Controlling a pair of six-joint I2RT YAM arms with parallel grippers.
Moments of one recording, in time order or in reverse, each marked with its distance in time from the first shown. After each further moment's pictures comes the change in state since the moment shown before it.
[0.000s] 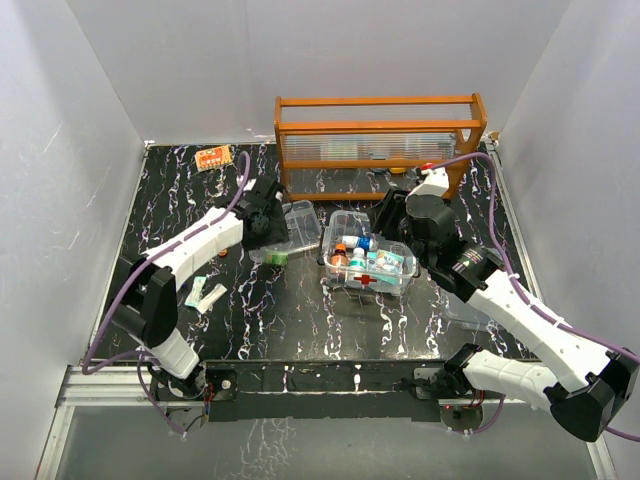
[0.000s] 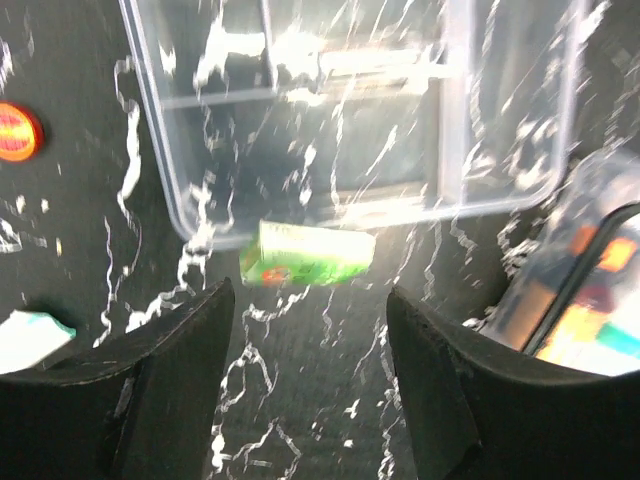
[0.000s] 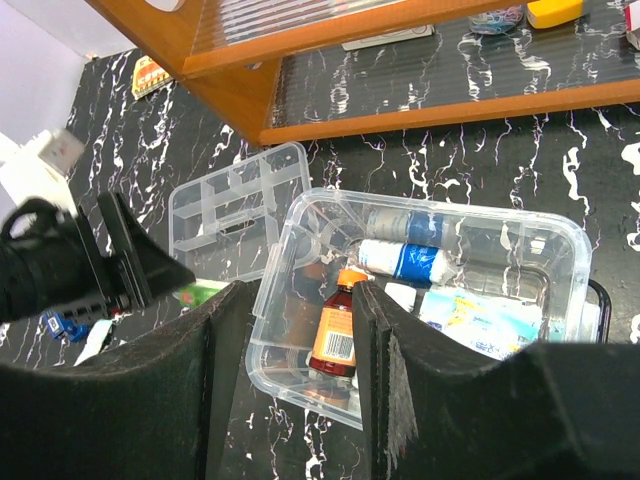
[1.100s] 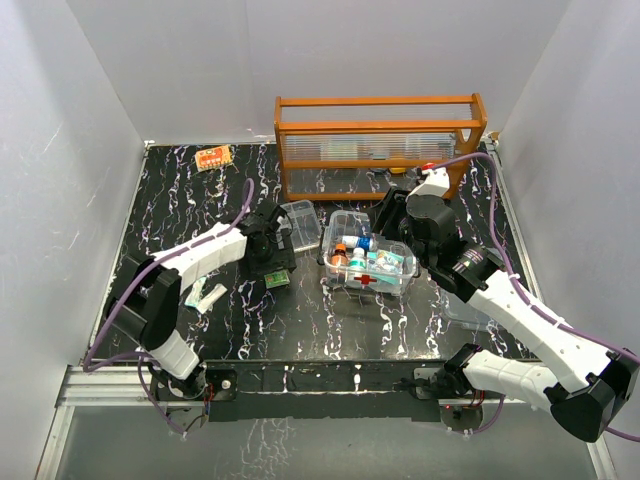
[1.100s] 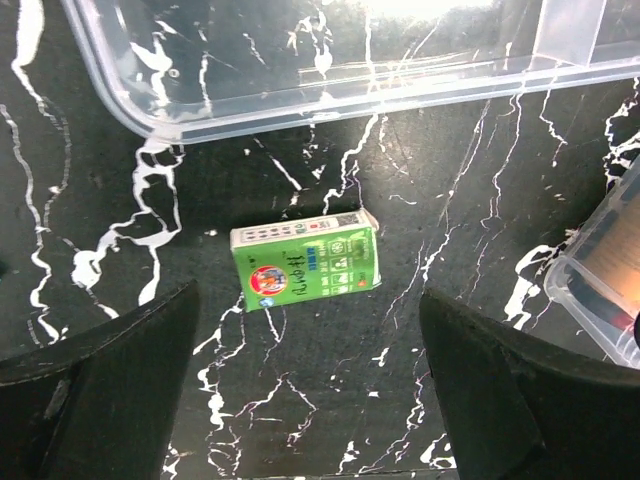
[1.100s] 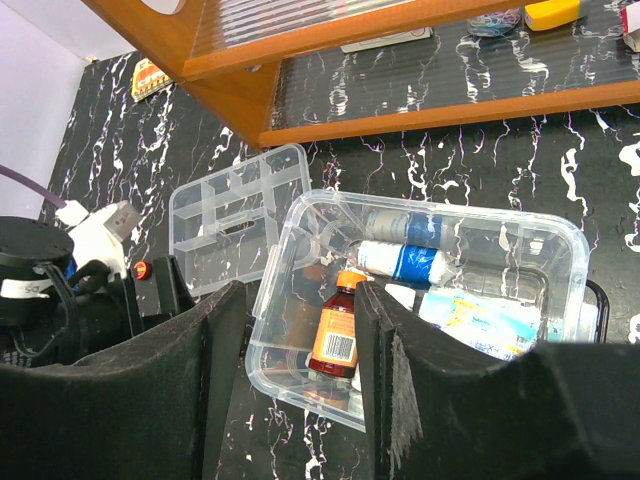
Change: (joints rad) left arm -0.012 -0.012 -0.132 0.010 0.130 -0.022; right arm 0.000 -0.003 0.000 0.001 0.005 0.000
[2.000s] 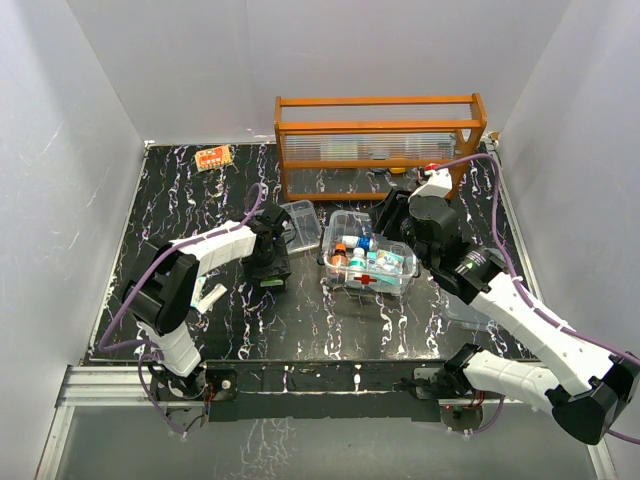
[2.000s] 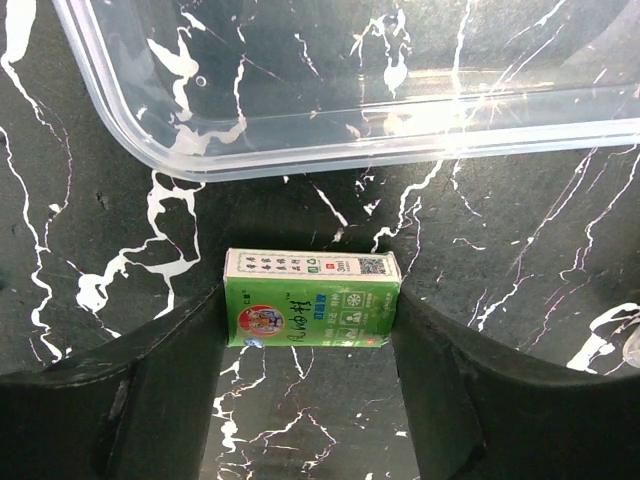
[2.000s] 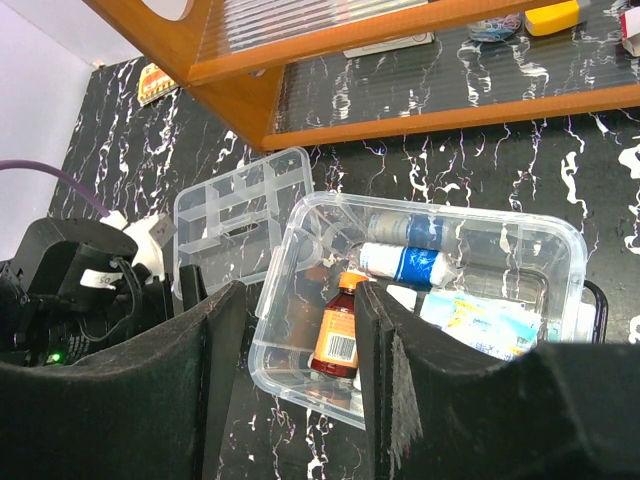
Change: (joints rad) left arm -0.010 0.126 0.012 -0.002 -0.015 -0.019; right arm 0.000 -0.017 -0.004 0.001 0.000 0.000
